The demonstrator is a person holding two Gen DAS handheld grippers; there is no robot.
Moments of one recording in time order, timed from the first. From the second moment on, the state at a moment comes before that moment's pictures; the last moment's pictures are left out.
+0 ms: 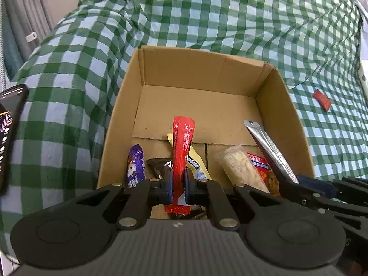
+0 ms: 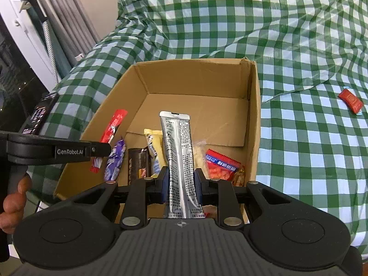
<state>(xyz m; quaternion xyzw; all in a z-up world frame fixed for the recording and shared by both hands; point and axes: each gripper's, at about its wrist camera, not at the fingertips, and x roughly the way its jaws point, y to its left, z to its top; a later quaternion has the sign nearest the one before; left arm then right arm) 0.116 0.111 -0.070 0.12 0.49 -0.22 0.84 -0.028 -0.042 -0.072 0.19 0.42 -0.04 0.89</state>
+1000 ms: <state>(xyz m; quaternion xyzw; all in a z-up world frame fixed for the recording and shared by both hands) 0.021 0.169 -0.046 0.13 0.46 -0.15 0.86 -0.099 -0.011 -0.039 0.14 0.36 -0.07 0.92</state>
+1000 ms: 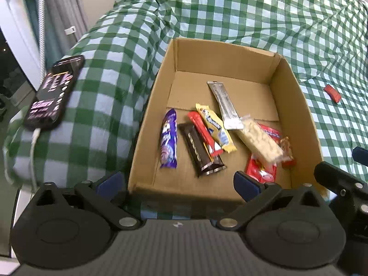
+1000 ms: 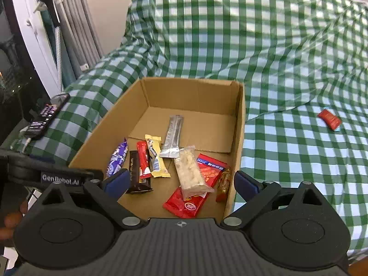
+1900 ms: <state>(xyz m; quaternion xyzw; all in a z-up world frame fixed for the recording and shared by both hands) -0.054 0.152 0.004 0.14 0.41 -0.17 0.89 -0.184 0.002 -0.005 0.13 0.29 -0.08 0.94</state>
